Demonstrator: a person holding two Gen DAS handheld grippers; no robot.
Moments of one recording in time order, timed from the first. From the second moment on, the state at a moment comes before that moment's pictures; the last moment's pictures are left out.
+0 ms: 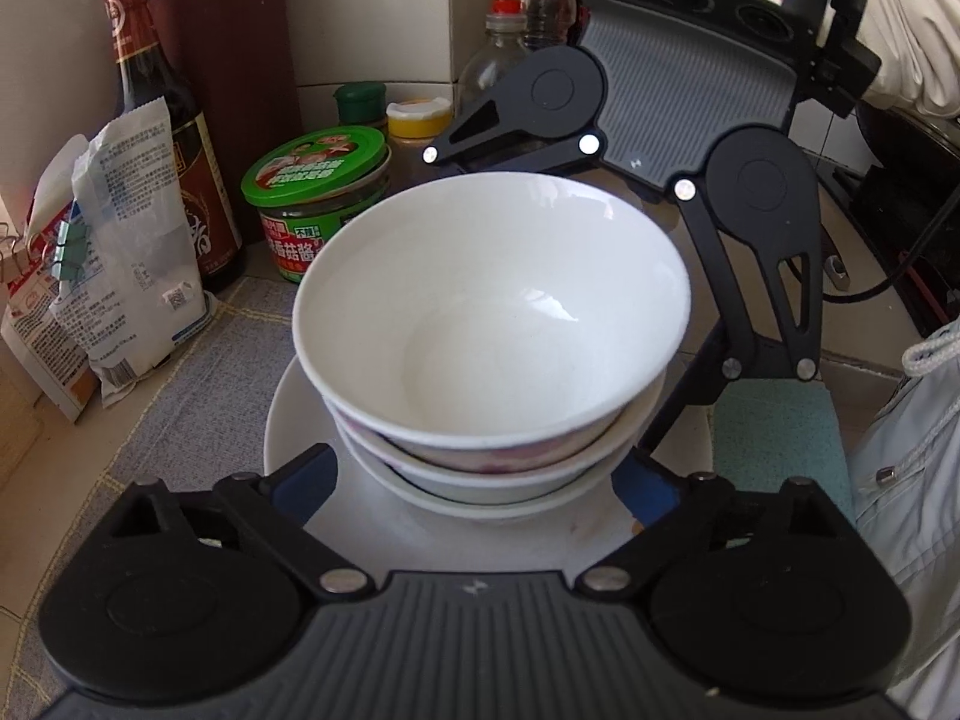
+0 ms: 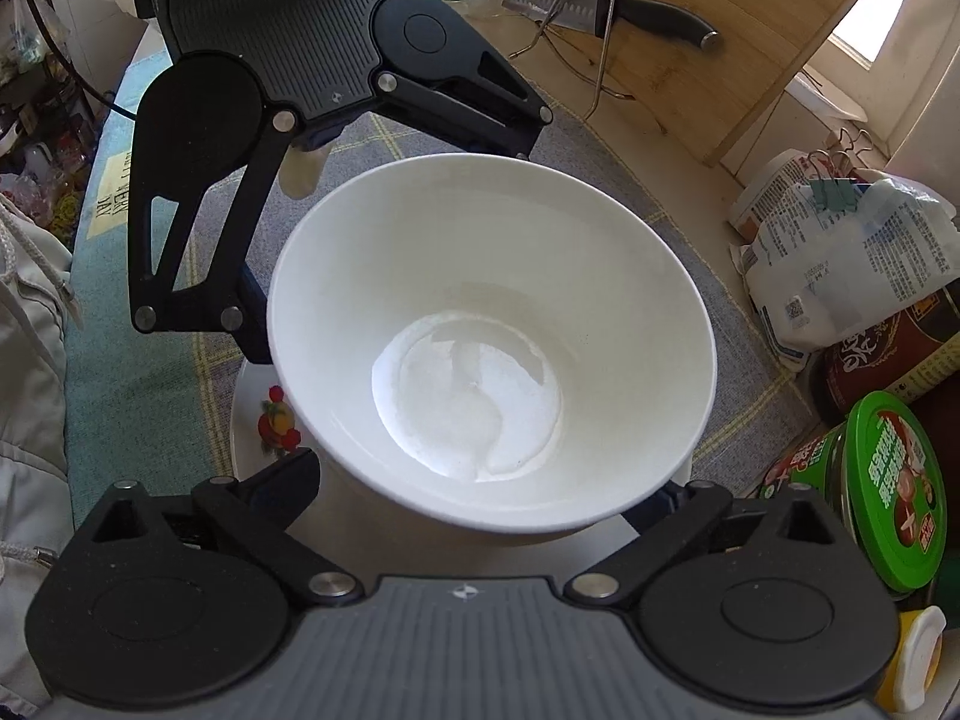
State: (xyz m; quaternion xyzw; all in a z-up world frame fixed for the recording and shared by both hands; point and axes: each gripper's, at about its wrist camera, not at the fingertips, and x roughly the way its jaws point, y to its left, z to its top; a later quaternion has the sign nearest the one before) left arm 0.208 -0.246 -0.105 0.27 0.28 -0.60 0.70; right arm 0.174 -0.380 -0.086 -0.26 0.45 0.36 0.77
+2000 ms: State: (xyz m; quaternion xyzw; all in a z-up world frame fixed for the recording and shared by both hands) left arm 0.100 -0.116 -0.018 0.09 0.31 -0.30 0.90; right arm 0.019 -0.278 -0.010 0.10 0.39 -0.24 0.88
